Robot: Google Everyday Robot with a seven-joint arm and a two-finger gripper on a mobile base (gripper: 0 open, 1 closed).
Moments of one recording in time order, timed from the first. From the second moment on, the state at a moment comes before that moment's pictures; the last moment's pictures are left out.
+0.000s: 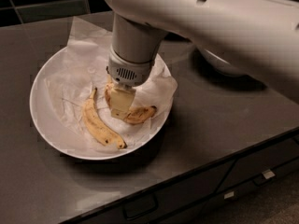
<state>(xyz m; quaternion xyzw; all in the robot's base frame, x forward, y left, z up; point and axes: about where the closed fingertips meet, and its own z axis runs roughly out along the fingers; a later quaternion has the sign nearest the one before) 0.479 0.052 0.894 -0.63 0.76 0.04 0.14</state>
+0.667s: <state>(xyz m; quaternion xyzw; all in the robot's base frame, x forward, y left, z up) 0.481 0.068 0.876 -0.63 0.76 0.04 0.16</state>
